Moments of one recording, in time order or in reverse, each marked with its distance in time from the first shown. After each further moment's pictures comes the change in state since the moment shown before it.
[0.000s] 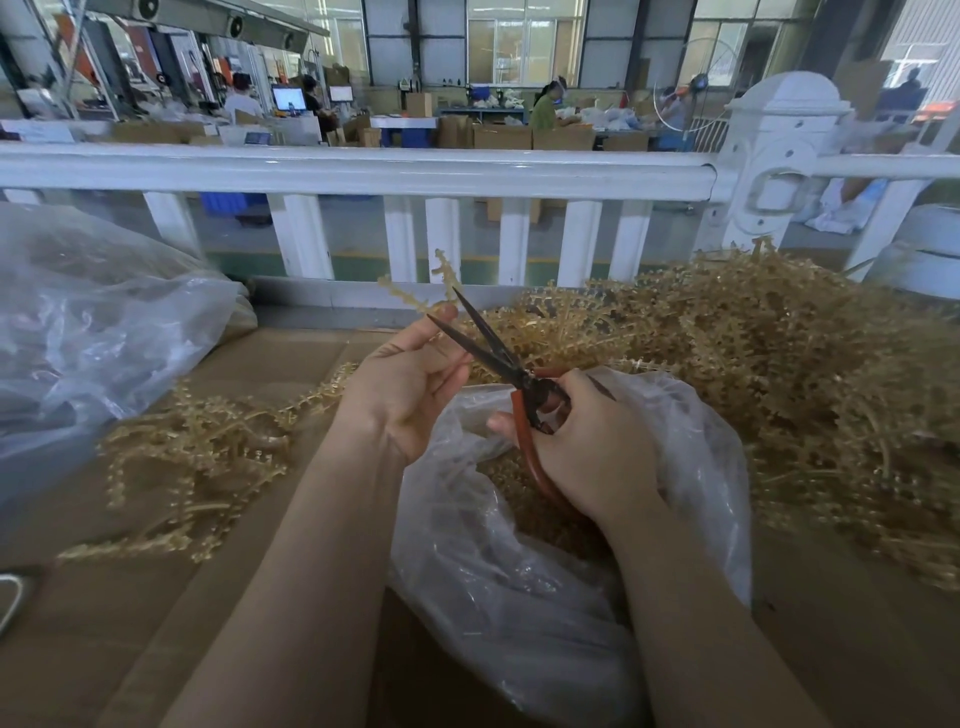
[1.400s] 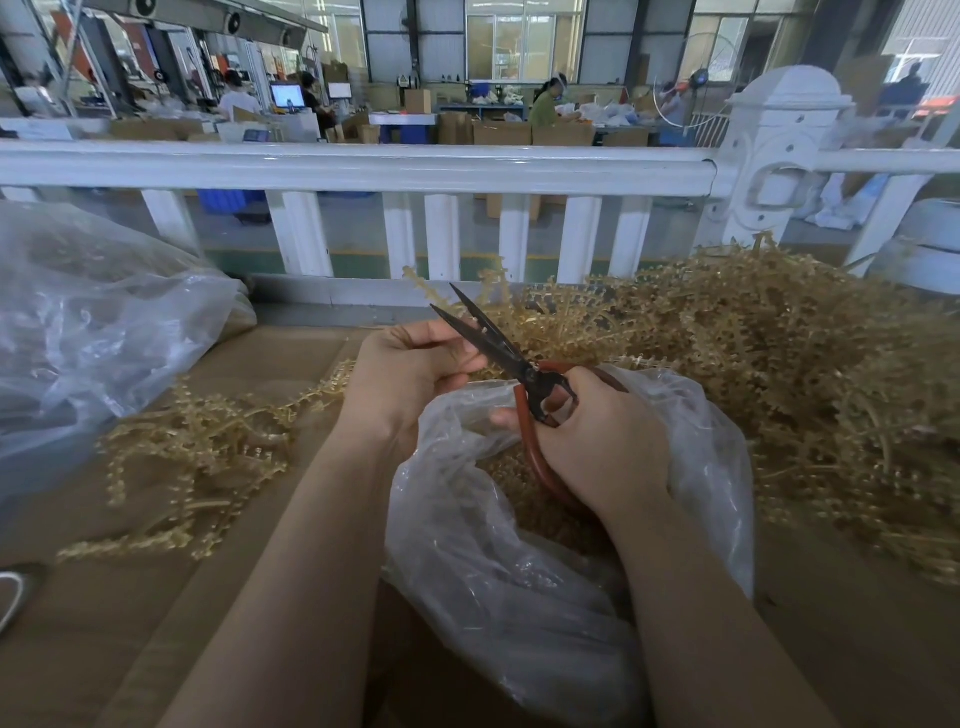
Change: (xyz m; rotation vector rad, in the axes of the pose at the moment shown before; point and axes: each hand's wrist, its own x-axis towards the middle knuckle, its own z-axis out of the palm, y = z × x) left_hand -0.006 0.001 -0.001 0.332 -0.063 0.181; right_hand -0.005 -0.002 -0.008 -0.072 0.129 -0.094
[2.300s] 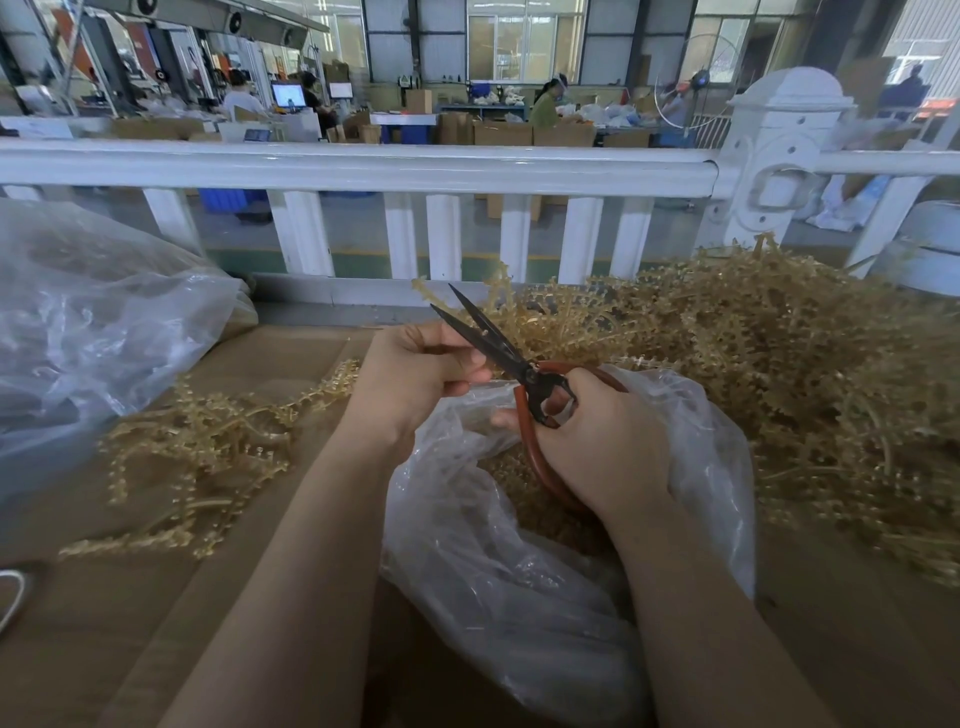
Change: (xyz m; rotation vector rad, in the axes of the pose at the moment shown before) left_hand 0.004 -0.003 -0.003 0.208 -0.068 0.074; right_hand 0.001 0.003 0.004 -0.057 0.036 -0.030
